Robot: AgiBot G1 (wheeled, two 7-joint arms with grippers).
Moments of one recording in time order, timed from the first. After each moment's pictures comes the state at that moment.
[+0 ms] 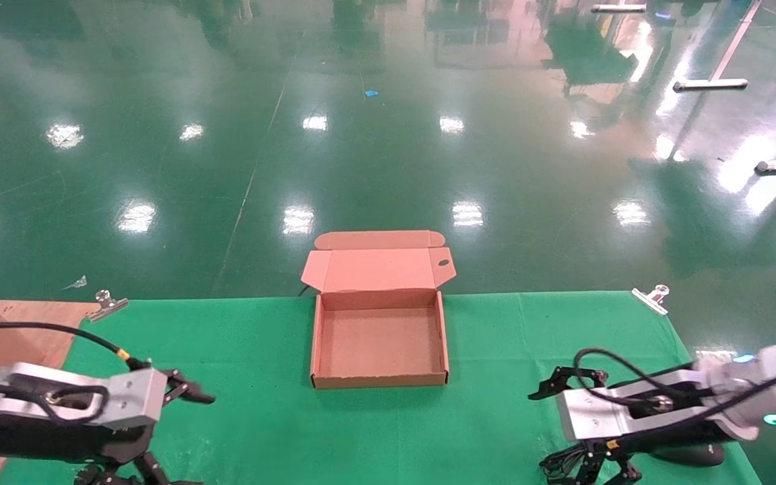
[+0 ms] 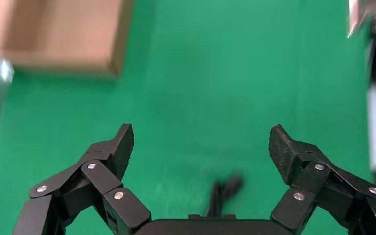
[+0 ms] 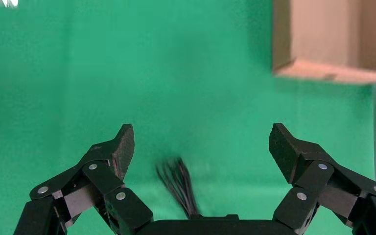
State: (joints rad) left arm -1.53 0.82 0.66 -0.60 1.54 1.51 0.23; right arm 1.52 -0.93 -0.69 0.73 -1.71 -1.40 -0.30
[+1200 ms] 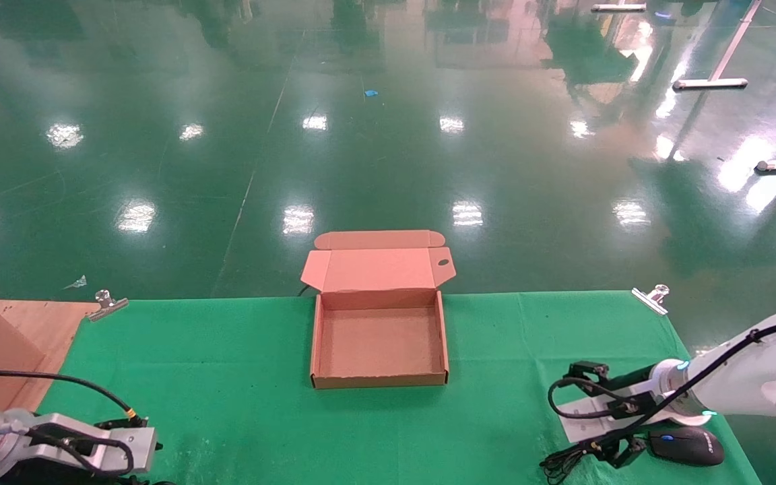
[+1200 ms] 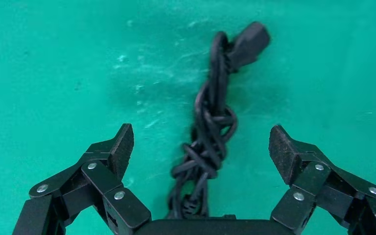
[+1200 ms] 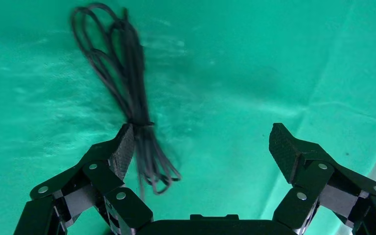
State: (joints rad) left arm -1.62 1.01 0.80 -0.05 1.81 1.25 0.55; right arm 1.62 -1.21 -0.77 0.06 -1.90 -1.01 -0.78
